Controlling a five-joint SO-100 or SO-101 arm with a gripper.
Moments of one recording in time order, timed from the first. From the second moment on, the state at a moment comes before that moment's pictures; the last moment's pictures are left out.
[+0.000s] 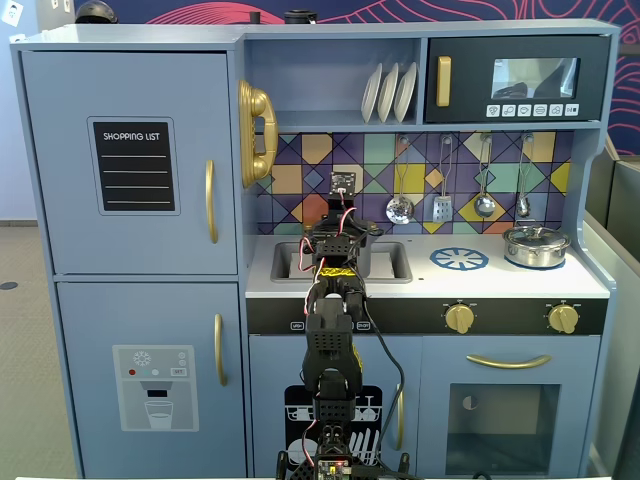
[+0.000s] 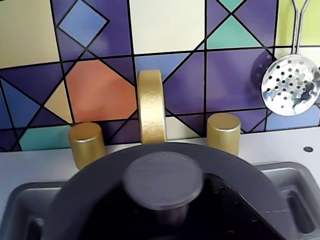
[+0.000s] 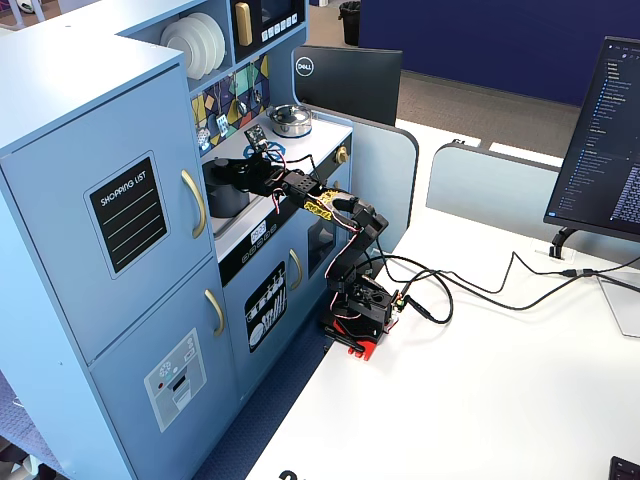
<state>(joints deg) 2.5 117.9 107.5 8.0 -90.1</state>
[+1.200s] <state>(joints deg) 29.4 119.2 103.6 8.3 -89.2</state>
